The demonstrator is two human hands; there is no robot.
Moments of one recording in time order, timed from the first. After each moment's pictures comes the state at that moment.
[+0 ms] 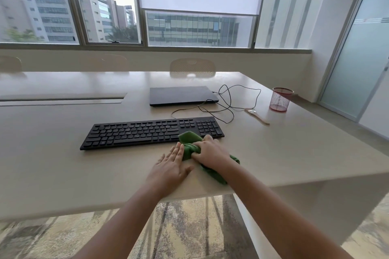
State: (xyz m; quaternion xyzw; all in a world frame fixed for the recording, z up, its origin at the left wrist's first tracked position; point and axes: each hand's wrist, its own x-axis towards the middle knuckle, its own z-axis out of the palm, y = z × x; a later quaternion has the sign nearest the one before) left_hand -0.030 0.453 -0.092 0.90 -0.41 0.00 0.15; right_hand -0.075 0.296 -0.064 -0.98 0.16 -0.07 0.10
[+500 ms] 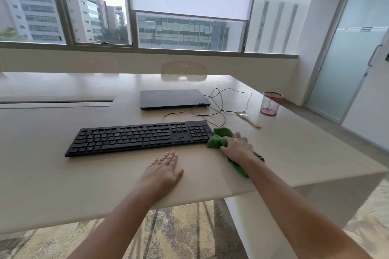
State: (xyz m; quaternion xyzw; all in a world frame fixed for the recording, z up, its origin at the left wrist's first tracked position) left_hand -0.019 0.447 -0.090 0.91 -0.40 -0.03 0.07; right_hand -0.087 0.205 -0.066 -0.95 0.30 -0.04 0.06
